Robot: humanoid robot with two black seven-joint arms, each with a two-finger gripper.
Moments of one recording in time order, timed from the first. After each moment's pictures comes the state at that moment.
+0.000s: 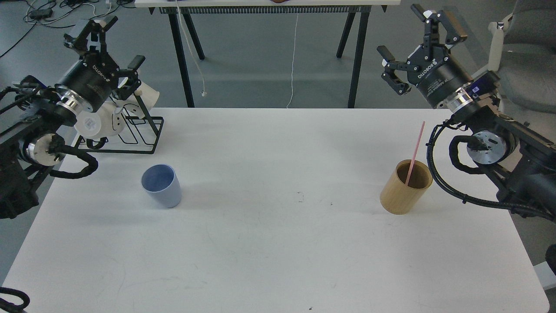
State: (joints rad) left arm -0.89 0.54 -0.41 -0.61 0.09 -0.49 -0.49; right arm 0.86 -0.43 0.55 0.81 -0.13 0.49 0.49
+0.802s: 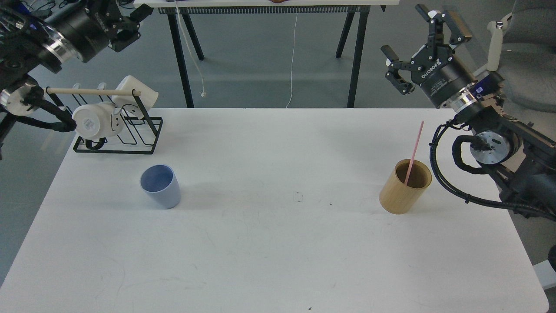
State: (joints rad) left arm -1.17 0.66 -0.38 -0.76 0.61 -0.49 -0.49; right arm 0.87 -0.45 0.56 0.81 -0.13 0.49 0.49
